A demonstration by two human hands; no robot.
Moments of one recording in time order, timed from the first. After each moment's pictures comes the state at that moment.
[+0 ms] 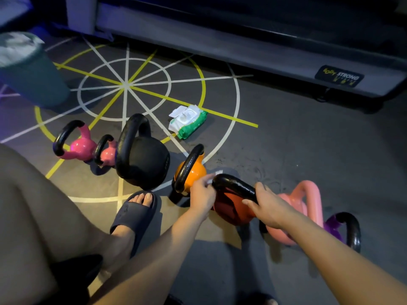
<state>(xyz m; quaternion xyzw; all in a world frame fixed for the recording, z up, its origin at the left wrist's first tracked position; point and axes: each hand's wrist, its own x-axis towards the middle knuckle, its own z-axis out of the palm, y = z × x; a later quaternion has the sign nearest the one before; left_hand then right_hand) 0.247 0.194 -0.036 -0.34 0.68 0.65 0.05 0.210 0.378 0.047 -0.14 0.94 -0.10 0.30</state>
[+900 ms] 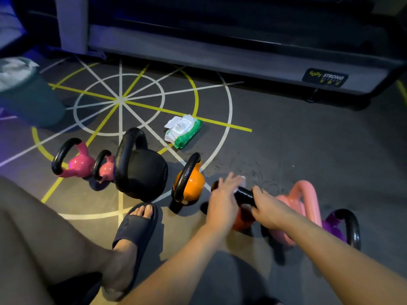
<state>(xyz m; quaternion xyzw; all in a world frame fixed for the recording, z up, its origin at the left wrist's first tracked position) 0.257 0.236 0.023 -0.06 0.87 0.49 -0.06 0.209 0.379 0.047 -0.14 0.94 -0.10 0.31</state>
